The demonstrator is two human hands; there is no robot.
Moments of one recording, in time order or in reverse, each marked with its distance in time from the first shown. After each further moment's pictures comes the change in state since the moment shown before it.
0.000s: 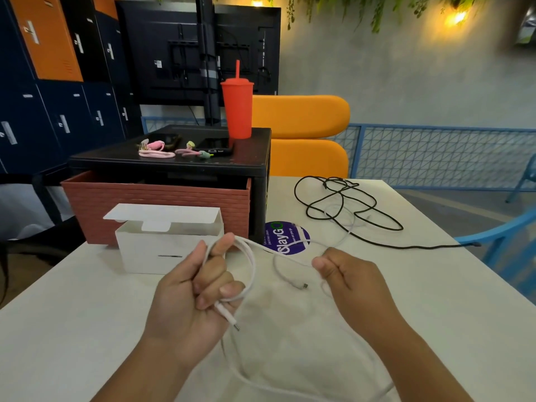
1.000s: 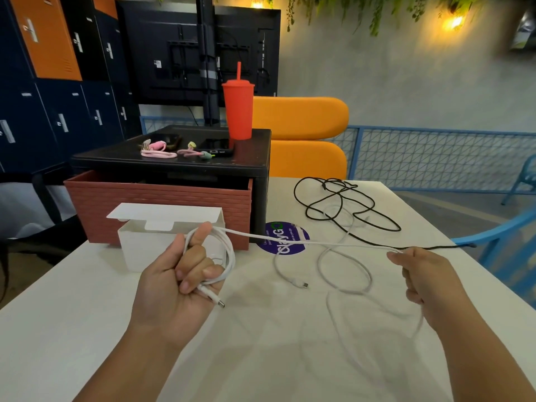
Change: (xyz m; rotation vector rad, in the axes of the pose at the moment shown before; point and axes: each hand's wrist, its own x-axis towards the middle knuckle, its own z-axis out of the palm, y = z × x) left_hand -0.004 0.023 0.000 -0.041 0.206 0.208; right_hand 0.012 0.052 -0.057 0.460 0.247 0.839
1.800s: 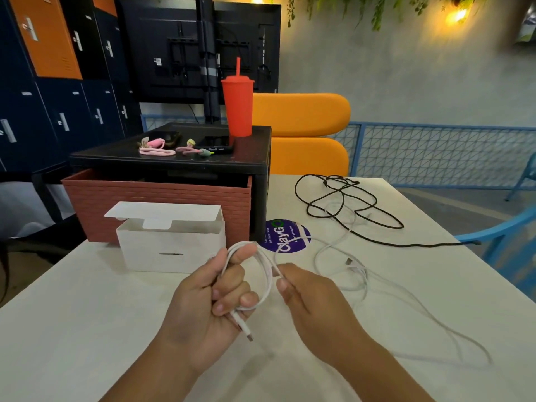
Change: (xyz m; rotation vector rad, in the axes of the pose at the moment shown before) left_hand -0.010 -0.038 0.037 0.234 0.292 -0.132; right_hand -0.082 0.014 0.096 -0.527 -0.483 -0.877
